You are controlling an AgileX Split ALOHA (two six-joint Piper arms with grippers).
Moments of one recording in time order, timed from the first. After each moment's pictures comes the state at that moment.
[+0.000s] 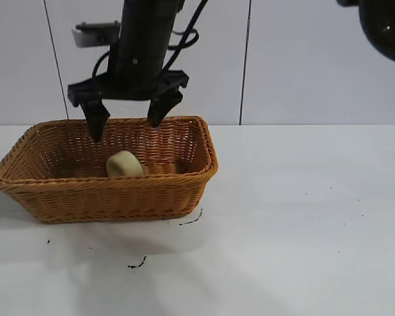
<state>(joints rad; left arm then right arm) -0.06 0.00 -0.50 0.04 1.06 0.03 0.68 2.44 -2.37 0.00 1.09 -0.01</state>
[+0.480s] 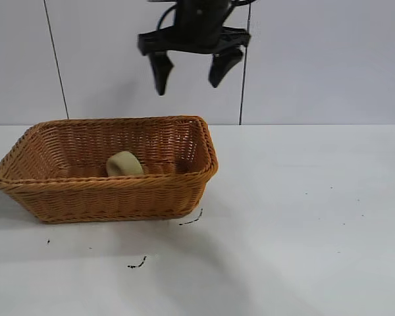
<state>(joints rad) -0.06 0.00 -0.50 0.04 1.06 0.03 0.41 2.42 -2.46 -0.04 1.21 0.03</state>
